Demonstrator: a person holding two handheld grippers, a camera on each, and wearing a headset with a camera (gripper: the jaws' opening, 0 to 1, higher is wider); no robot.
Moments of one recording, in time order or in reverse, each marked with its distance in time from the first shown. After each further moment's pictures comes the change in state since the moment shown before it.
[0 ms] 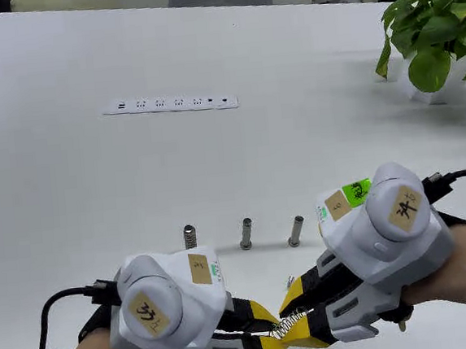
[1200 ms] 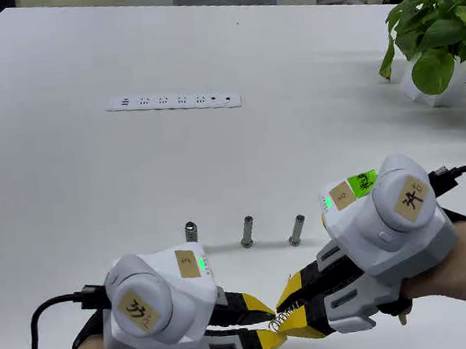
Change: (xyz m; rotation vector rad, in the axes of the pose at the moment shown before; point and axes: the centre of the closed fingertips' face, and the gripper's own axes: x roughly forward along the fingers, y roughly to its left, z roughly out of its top) left arm -0.010 0.013 -0.004 -0.110 -0.062 0.102; right arm -0.005 -0.004 0.009 0.004 -0.032 -0.008
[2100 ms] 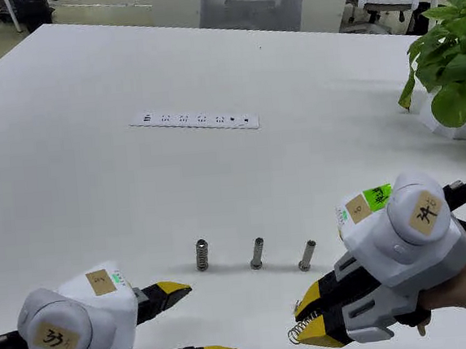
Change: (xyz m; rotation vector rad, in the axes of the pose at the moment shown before) left arm -0.061 0.055 -0.023 -0.207 -0.087 0.361; right arm -0.014 -0.017 -0.007 -0.063 0.070 -0.006
